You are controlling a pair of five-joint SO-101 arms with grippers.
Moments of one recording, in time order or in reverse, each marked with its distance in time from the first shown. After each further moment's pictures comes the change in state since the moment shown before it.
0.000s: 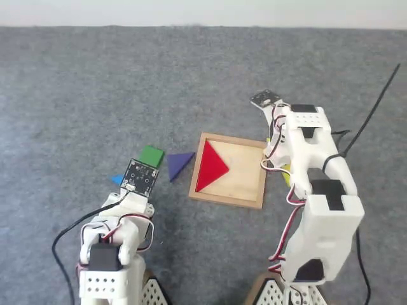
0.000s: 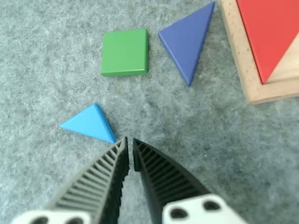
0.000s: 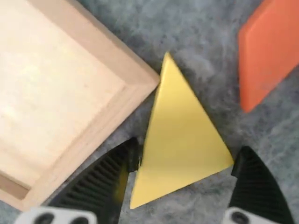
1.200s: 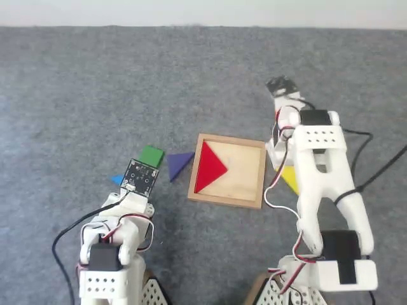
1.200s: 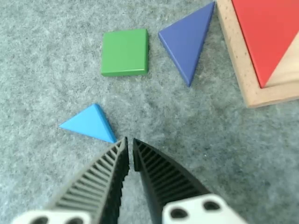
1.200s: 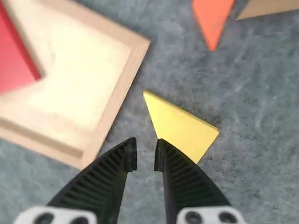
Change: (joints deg) left arm 0.0 0.0 0.0 0.0 0.0; right arm -1.8 -28.8 12.3 7.2 -14.1
